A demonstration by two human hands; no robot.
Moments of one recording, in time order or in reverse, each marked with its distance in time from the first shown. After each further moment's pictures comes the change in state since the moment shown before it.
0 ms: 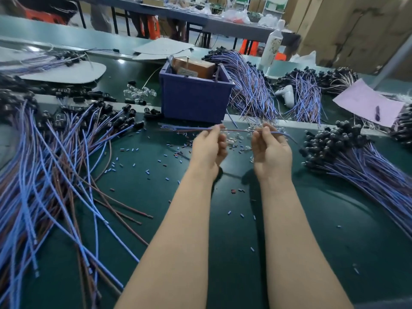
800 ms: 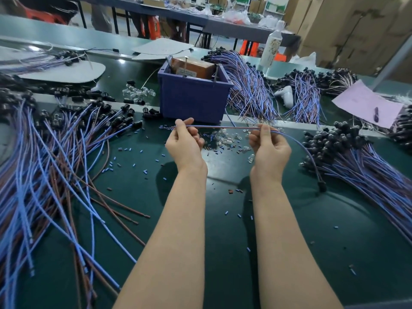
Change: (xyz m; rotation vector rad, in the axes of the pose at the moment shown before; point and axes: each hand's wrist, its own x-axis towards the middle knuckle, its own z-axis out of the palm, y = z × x) left_hand 0.007 0.006 -0.015 -0.259 0.320 0.352; right_hand -0.006 0.007 0.004 -0.286 0.075 -0.282
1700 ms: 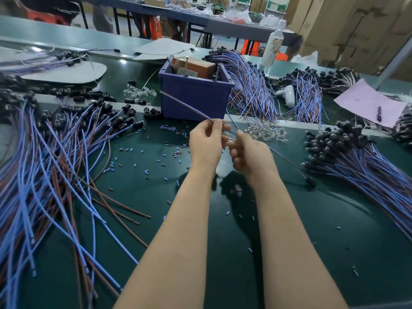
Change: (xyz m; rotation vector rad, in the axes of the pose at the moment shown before) left_hand -0.013 -0.011 0.007 0.518 -0.361 0.143; right_hand -0.011 -0.005 0.005 -0.366 -0.342 0.364
